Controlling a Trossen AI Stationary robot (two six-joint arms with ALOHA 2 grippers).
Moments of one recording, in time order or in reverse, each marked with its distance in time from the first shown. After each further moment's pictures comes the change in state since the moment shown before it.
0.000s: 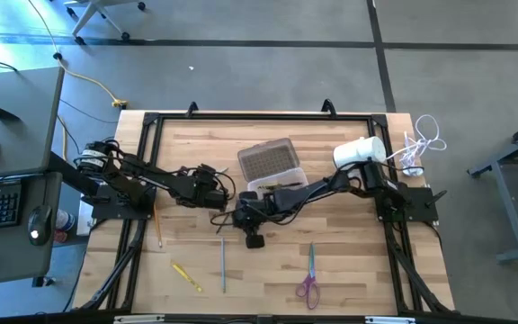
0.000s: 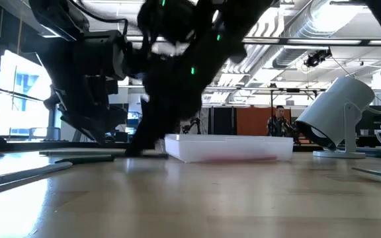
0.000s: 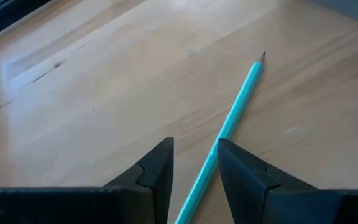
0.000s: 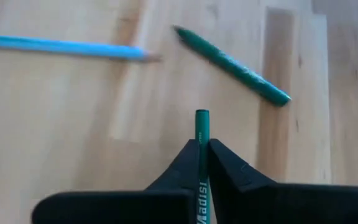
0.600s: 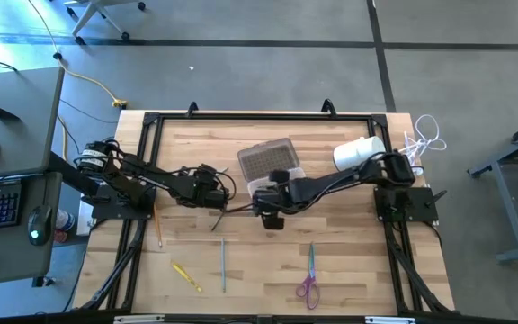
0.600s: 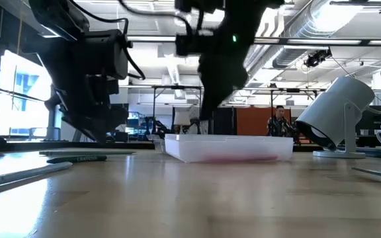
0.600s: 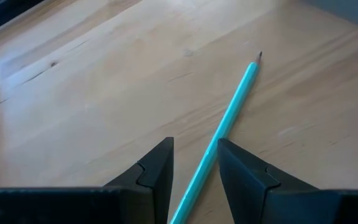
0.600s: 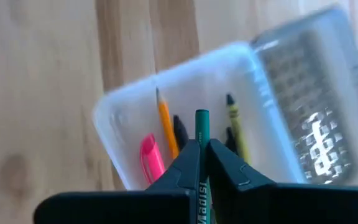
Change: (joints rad) left arm 0.000 0.000 0.000 0.014 0.006 -0.001; right arm 0.011 -0.241 -0.035 -0.538 0.407 0.170
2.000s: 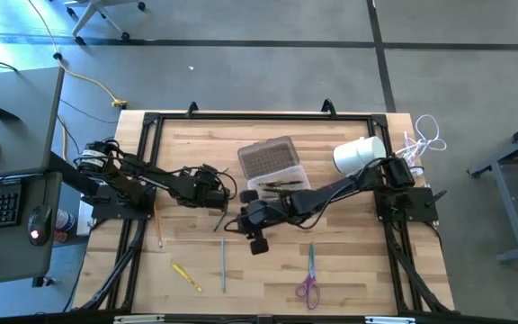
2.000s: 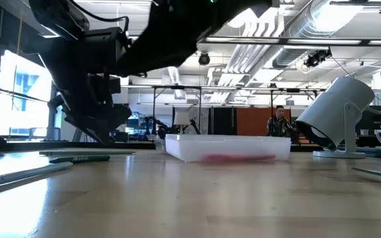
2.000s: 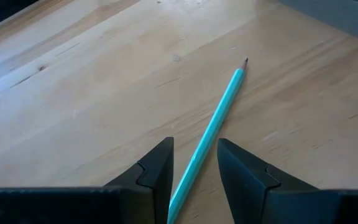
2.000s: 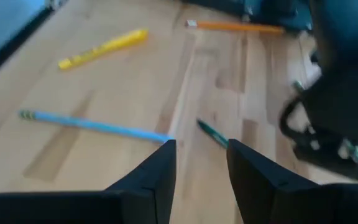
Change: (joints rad) left arm 0.000 0.000 0.000 0.040 0.000 0.021; right arm 0.058 0.016 -0.068 0.666 -0.318 -0.241
